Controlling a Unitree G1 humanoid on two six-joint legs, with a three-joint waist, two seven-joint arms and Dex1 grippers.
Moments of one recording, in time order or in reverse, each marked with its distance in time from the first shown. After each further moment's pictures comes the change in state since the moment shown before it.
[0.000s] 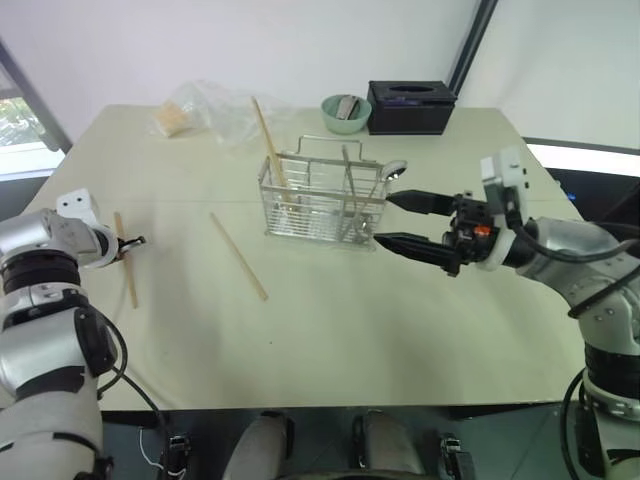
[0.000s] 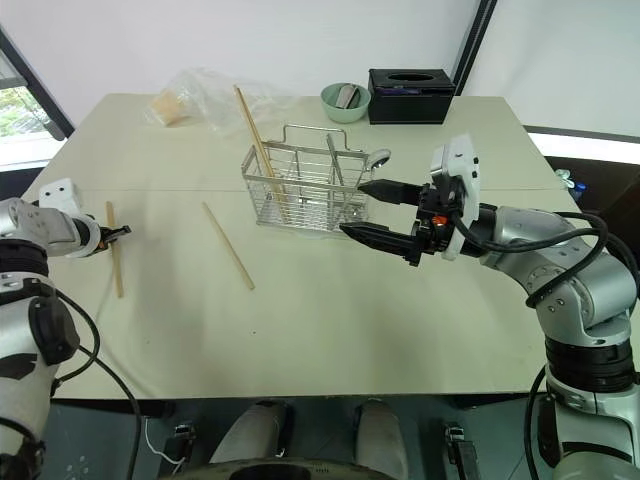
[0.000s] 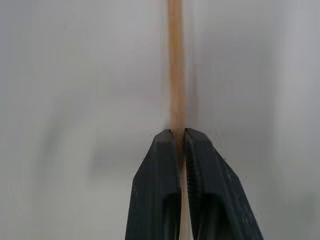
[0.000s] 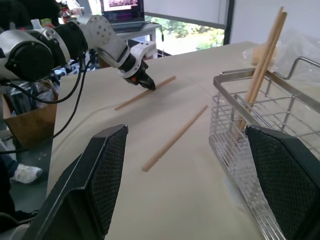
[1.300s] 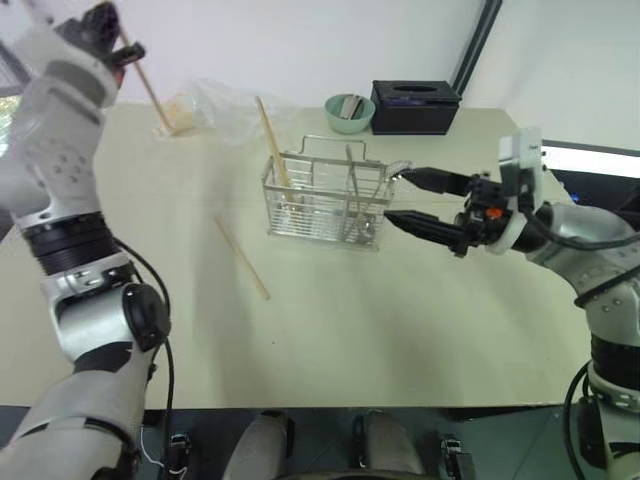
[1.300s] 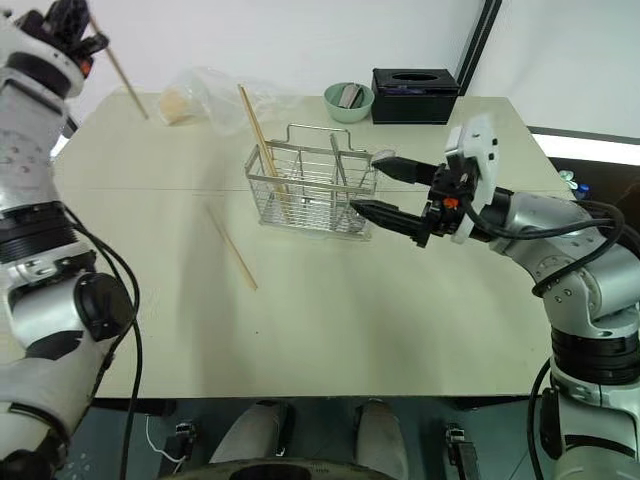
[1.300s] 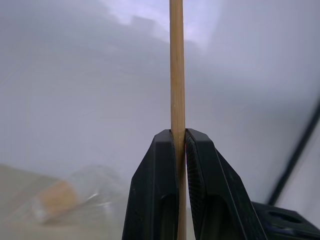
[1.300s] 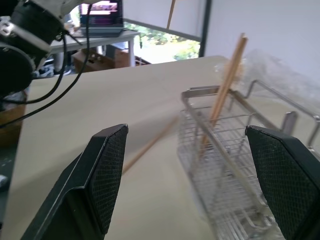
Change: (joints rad) left arm -0.163 -0.299 0.073 -0.671 -0.246 -0.502 -0.110; right arm -0.053 -0.015 -0.048 0.055 -0.040 -0.057 -0.082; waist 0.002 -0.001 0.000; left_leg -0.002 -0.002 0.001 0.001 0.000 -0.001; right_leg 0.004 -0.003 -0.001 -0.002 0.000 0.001
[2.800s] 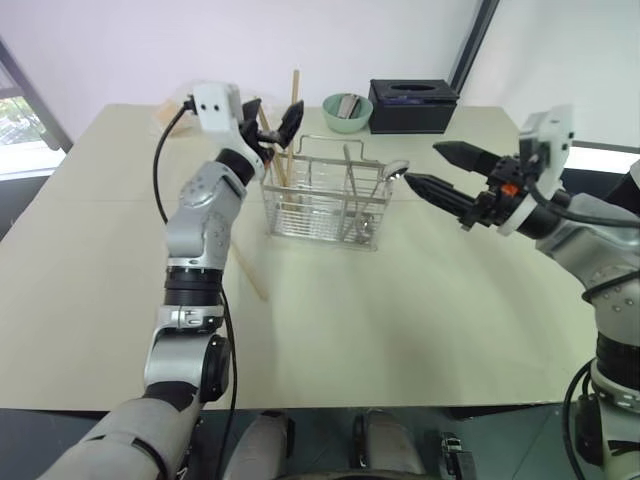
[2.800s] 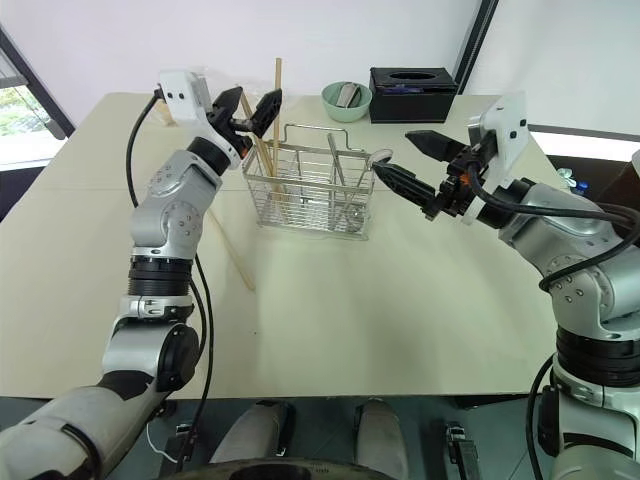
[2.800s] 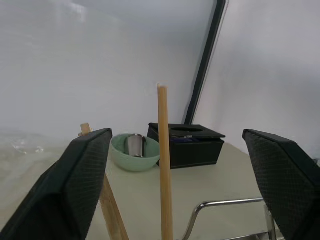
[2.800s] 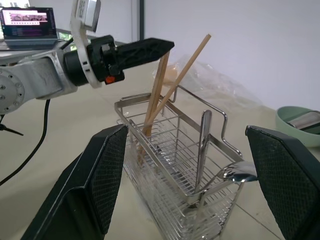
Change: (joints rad) left arm 0.239 -0.243 -0.265 -0.004 0.099 -0.208 -0.141; right arm -0.002 0.019 -0.029 -0.028 -0.003 0.021 -0.201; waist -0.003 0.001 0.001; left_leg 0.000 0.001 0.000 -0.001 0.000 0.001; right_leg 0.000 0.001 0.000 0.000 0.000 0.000
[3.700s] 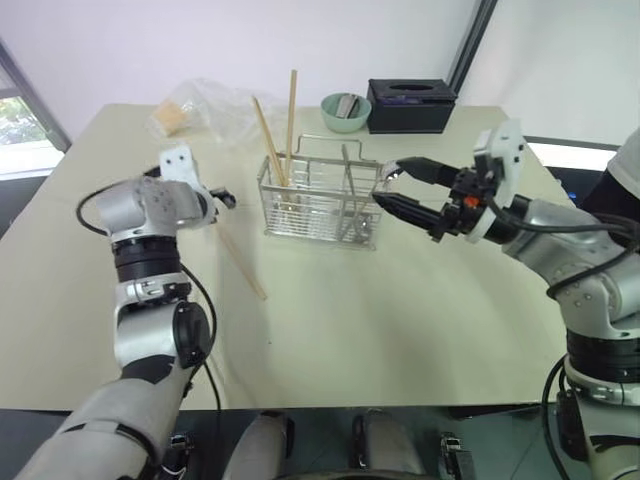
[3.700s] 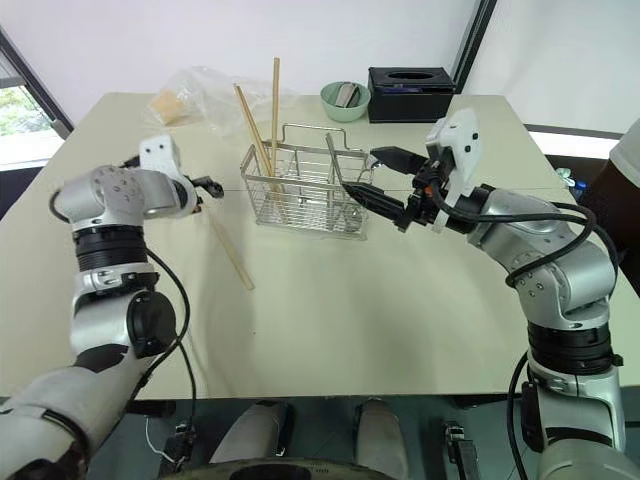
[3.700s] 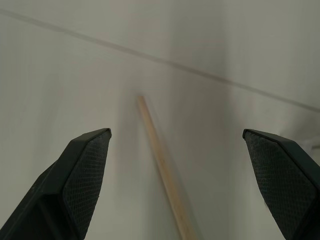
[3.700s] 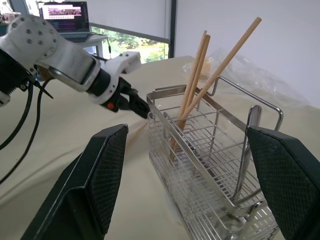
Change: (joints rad) left arm -0.143 0.060 0.288 0.220 0.097 0.966 0.595; right arm -0.016 0.059 0.116 0.010 -0.055 -0.026 0.085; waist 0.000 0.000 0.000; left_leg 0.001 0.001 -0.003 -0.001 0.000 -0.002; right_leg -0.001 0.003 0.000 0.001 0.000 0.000
